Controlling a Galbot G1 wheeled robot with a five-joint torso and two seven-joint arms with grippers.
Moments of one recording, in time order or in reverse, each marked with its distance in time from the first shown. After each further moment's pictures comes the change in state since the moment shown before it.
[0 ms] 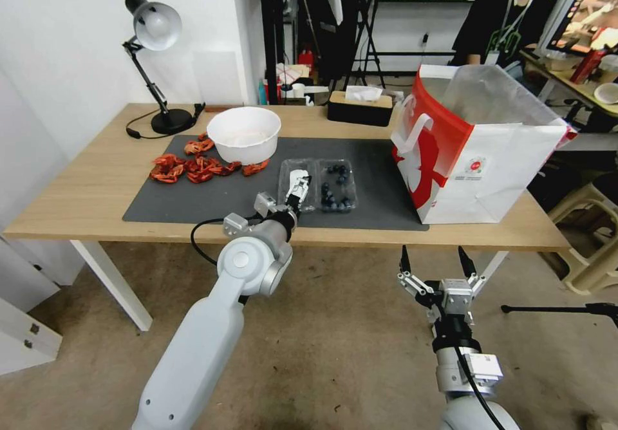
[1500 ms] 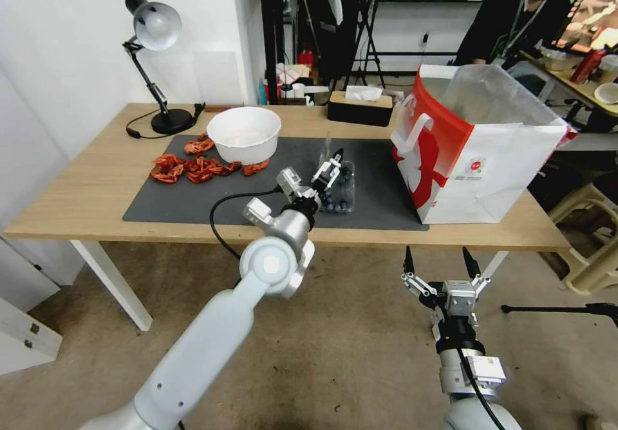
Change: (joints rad) left arm -0.167 0.037 0.157 0.033 -0.099 -0.047 0.134; right arm -0.013 0.008 0.029 -0.003 -0.016 0.009 -0.005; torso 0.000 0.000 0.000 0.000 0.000
